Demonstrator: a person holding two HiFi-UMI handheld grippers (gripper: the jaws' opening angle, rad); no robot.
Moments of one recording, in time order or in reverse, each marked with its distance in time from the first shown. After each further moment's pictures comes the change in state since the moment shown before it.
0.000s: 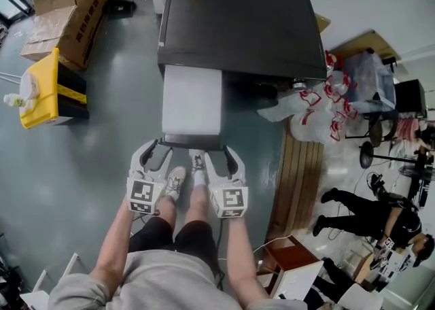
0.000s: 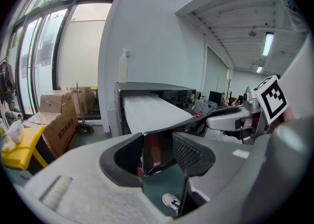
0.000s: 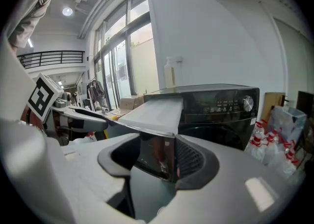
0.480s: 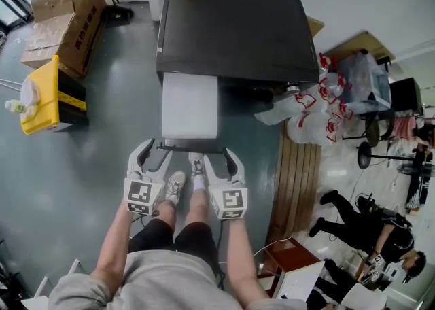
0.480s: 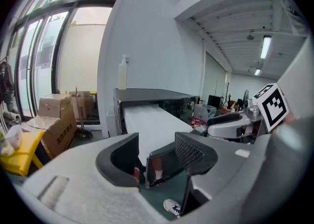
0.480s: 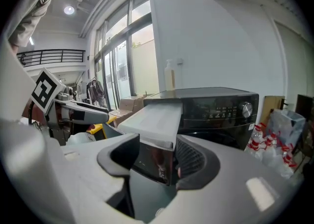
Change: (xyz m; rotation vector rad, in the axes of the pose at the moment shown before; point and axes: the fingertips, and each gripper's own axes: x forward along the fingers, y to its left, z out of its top) left arm -0.005 0.005 0.031 -0.012 -0.045 -0.013; right arm -0.007 -0.003 0.018 -0.019 -0.005 -0.015
